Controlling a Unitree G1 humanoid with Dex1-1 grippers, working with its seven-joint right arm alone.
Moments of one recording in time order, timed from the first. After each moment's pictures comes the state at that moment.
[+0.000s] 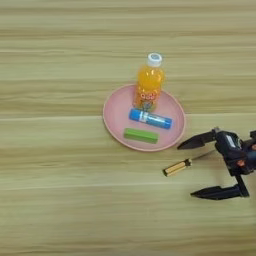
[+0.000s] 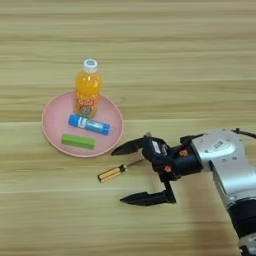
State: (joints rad) arm -0.18 -0.73 0.11 0.26 0.20 -0.13 1.61
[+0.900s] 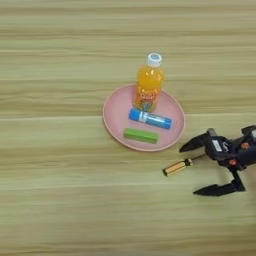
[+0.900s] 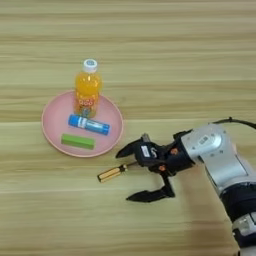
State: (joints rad) arm -0.30 -0.73 0.23 0.43 -0.01 -0.29 1.51
